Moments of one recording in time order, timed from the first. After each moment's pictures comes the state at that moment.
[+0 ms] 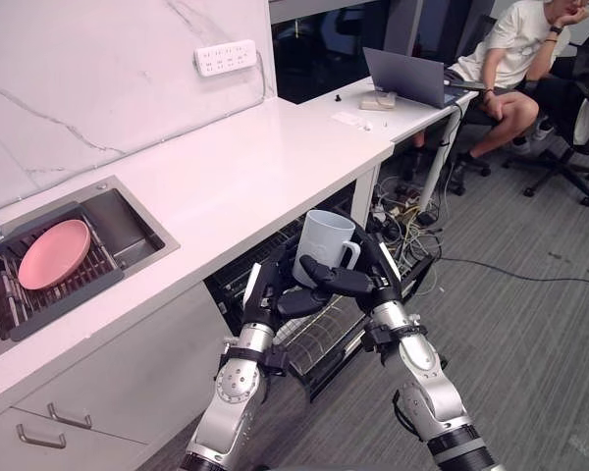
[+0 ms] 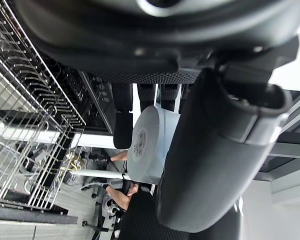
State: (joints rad) left arm 0.08 0.06 -0.36 -0.01 -0.17 -0.14 0.12; right arm -0.05 -0.15 0.26 0.07 0.41 -0.14 0.01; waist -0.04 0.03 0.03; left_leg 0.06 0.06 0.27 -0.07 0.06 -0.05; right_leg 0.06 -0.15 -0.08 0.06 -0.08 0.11
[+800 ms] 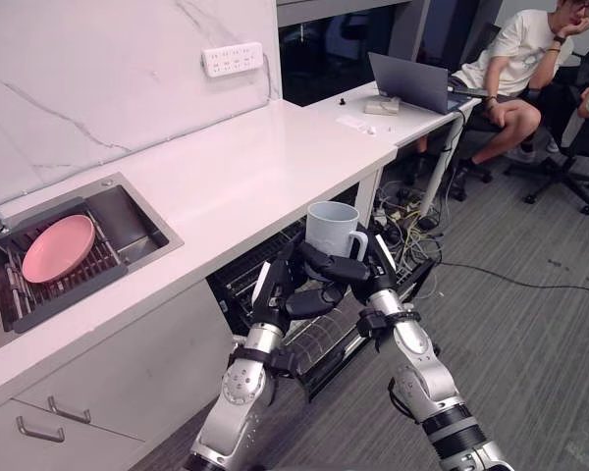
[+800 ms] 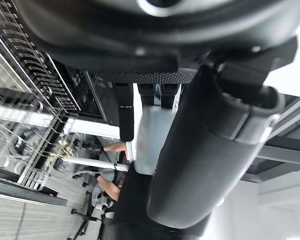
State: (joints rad) left arm 0.13 0.05 -0.39 -0.04 -0.17 -0.15 0.12; right arm -0.14 -0.14 0.19 0.12 0.39 -0.14 -0.05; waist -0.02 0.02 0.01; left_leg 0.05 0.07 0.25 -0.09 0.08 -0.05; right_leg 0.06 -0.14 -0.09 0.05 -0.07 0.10
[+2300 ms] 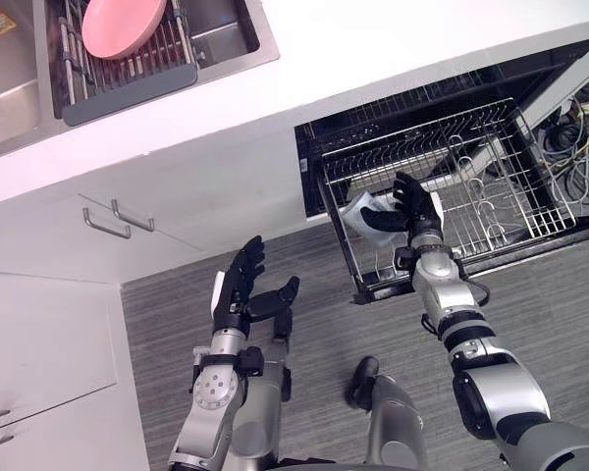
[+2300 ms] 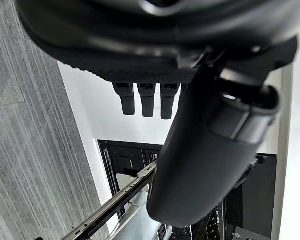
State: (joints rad) left arm 0.15 0.08 -0.19 0.01 -0.12 -0.16 0.17; right arm -0.59 -0.28 0.04 0.65 0.20 -0.07 -0.20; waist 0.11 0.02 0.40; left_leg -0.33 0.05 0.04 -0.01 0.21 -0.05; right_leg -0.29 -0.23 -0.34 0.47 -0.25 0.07
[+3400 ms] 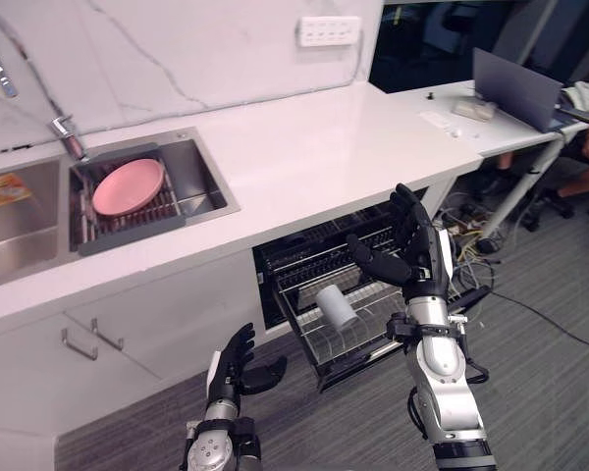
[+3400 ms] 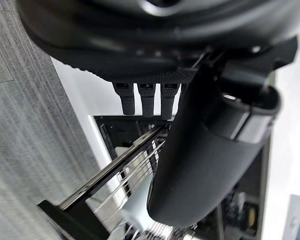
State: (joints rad) left arm 0.33 0.02 -0.14 0.31 -0.06 -0.11 0.13; right arm 0.08 -0.05 0.00 -0.13 0.00 -0.14 -0.17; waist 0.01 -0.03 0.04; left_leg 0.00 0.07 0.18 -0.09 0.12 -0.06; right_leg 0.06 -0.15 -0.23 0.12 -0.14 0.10
